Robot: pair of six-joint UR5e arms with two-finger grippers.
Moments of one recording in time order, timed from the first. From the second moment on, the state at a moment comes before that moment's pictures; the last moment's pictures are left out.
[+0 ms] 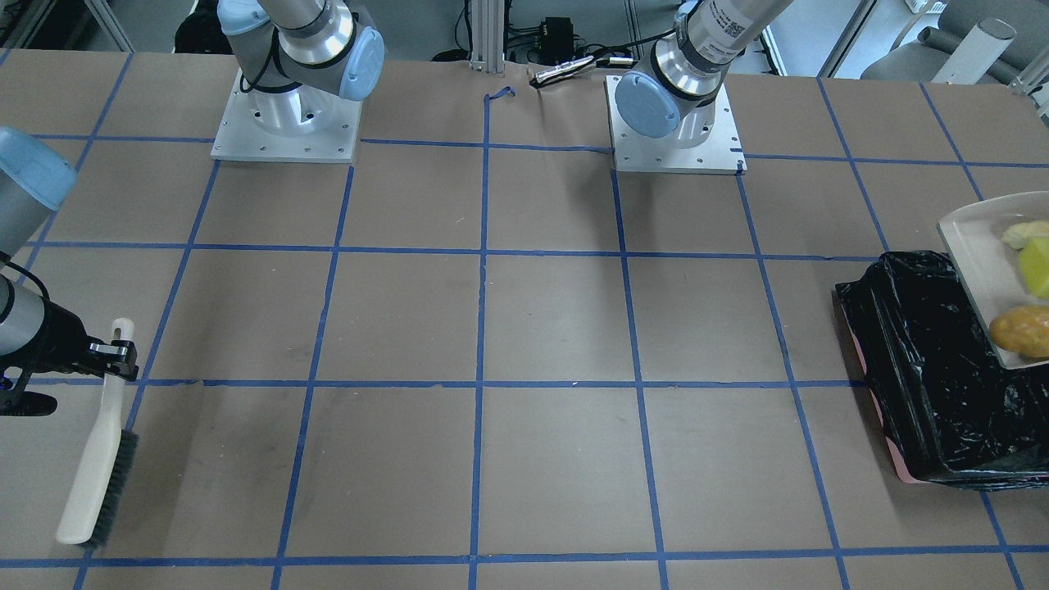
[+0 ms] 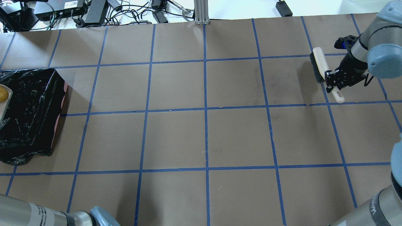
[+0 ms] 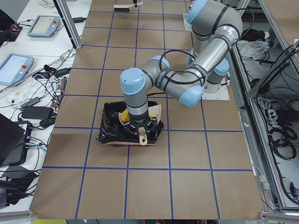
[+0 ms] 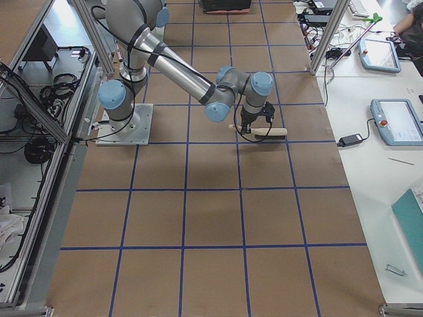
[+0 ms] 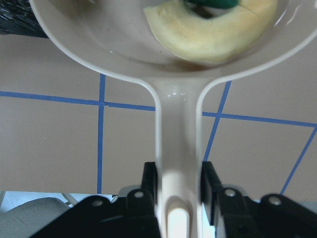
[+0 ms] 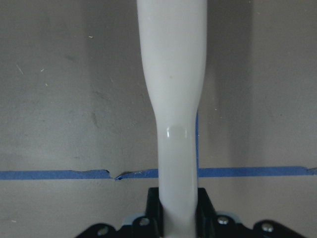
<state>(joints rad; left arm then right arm) -0.69 -1.94 -1.24 -1.41 1.86 2.34 1.16 -1.19 1.73 -2.00 -1.55 -0.38</state>
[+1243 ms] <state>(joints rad) -0.76 -1.92 -1.23 -1.42 1.95 2.35 1.16 -1.19 1.75 -2.00 -1.55 -0.37</state>
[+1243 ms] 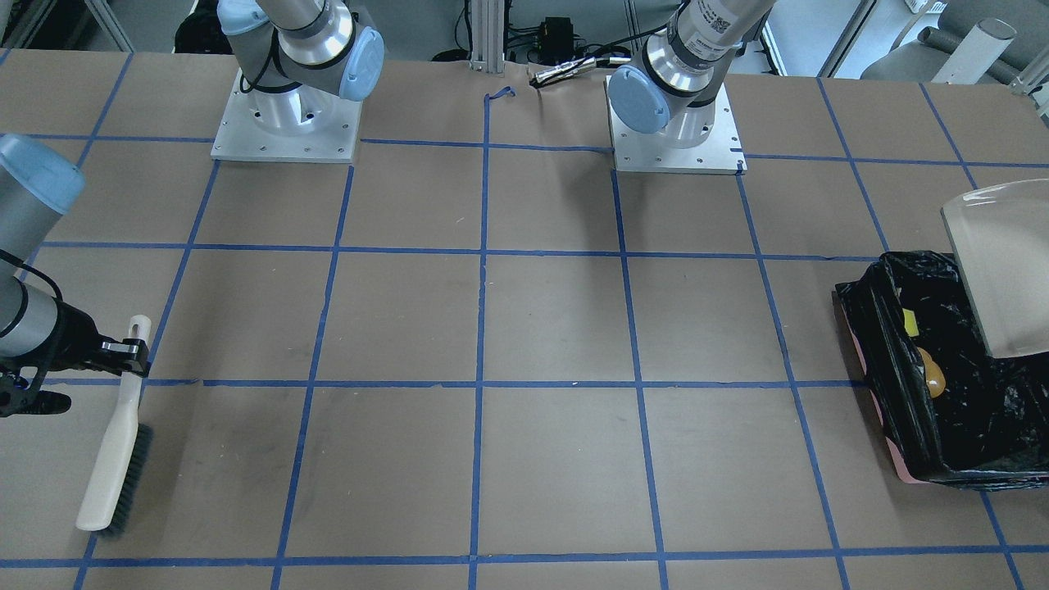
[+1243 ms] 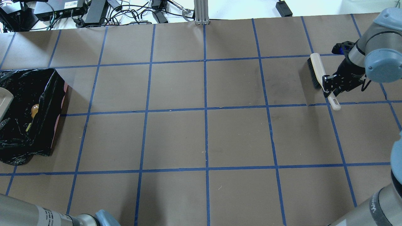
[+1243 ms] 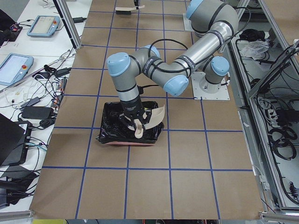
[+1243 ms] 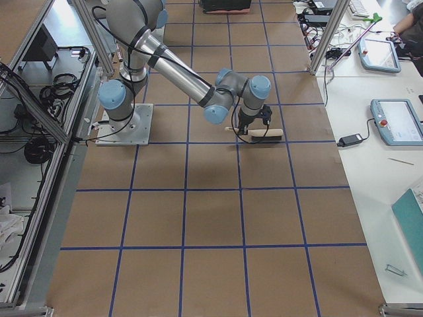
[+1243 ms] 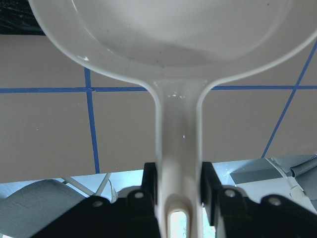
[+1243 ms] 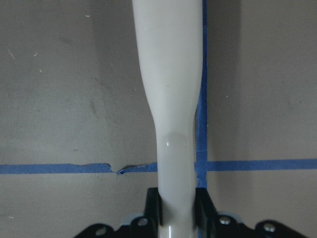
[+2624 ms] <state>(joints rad) -1.18 -1.99 -1.33 -1.35 1.60 2.03 1.26 -1.31 1.61 -1.82 -1.55 -0.34</state>
